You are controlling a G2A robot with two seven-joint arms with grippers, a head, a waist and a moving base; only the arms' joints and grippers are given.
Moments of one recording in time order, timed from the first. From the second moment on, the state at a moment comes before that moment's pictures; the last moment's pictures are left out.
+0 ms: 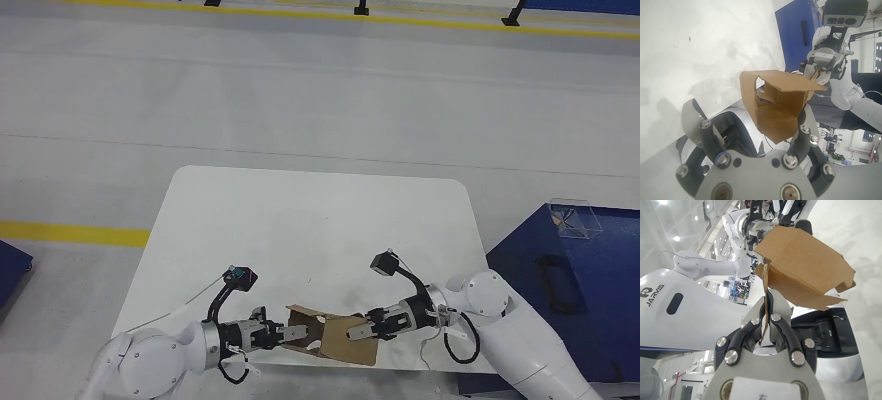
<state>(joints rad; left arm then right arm) 1.45 -1.12 -1.34 -2.02 0.33 0.03 -1.07 -1.03 -0.92 0.98 -1.52 0.52 -0.45 1.37</state>
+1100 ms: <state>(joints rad) 1.26 -1.12 -1.16 -1.85 0.34 0.12 -1.16 -0.98 -0.90 0.91 -1.54 0.53 -0.48 1.34</state>
